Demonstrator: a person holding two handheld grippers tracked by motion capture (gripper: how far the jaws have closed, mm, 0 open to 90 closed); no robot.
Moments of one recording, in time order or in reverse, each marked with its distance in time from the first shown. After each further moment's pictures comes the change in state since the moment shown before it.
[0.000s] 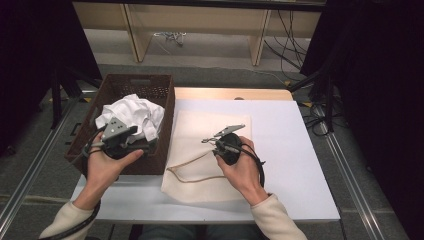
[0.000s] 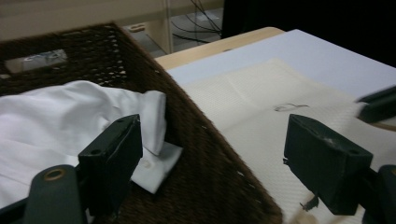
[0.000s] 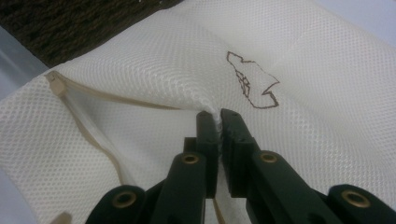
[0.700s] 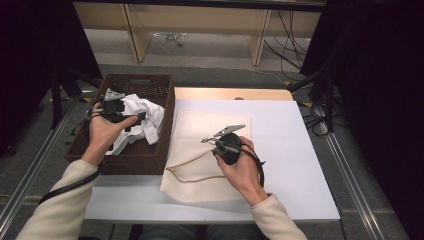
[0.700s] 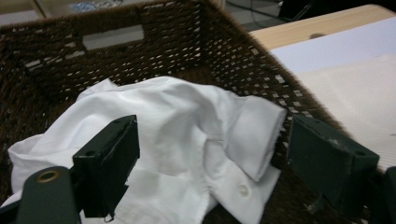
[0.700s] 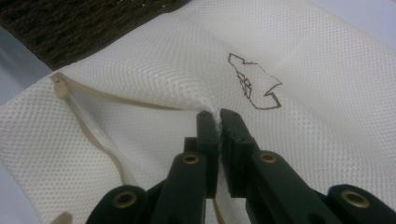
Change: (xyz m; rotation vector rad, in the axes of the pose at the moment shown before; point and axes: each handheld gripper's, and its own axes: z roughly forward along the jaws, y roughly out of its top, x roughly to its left) left arm 0.080 0.026 0.060 0.180 0.174 -0.059; right arm 0.000 0.000 0.000 -0.011 0.012 0.001
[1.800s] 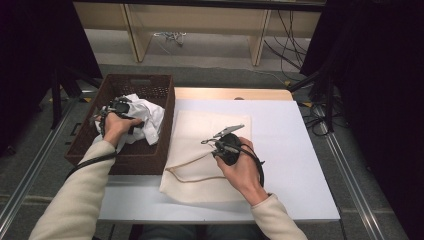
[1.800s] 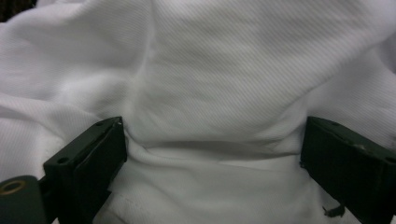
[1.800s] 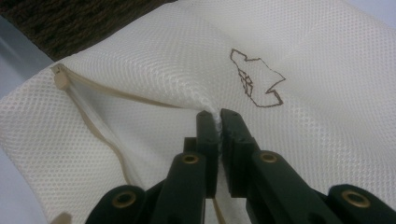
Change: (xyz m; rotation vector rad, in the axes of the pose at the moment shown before) left arm 0.037 -0.027 0.097 0.396 0.194 -0.131; right arm 0.003 -0.001 0.002 0.046 0.014 0.057
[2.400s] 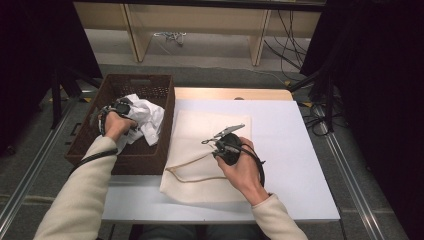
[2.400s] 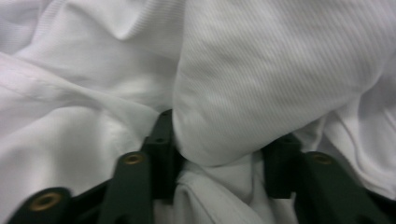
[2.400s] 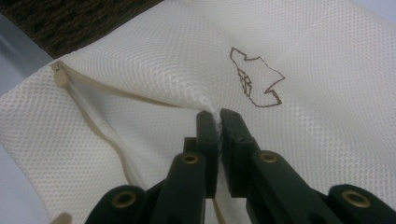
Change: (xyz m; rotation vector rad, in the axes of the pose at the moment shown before) left arm 0.004 0.001 0.005 0.076 0.009 0.058; right arm -0.002 0.000 0.000 0.003 -0.001 -0.002
